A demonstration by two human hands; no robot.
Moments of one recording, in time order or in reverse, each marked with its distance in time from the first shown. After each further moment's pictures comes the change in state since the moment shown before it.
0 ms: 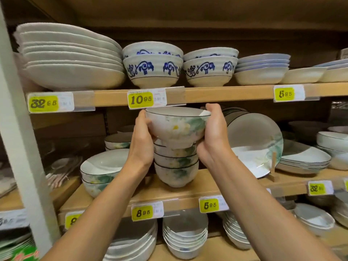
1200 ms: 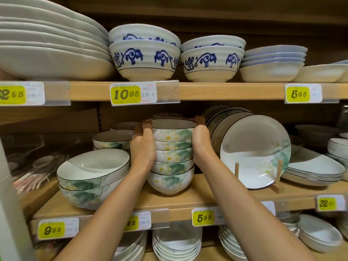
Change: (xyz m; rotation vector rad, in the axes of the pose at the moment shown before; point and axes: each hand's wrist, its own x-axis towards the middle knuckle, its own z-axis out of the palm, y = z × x) left_hand 0.030 -0.075 0.016 0.392 0.460 -0.290; right_hand 0.072 0.056 -0.025 -0.422 0.164 0.161
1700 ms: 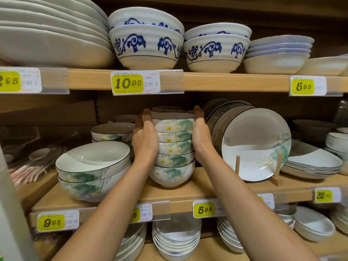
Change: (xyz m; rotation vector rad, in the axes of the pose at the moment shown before) left_hand 0.002 0.000 0.007 -0.070 0.018 -0.128; right_hand -0.006 0.008 -0.007 -0.181 -0.035 -0.129
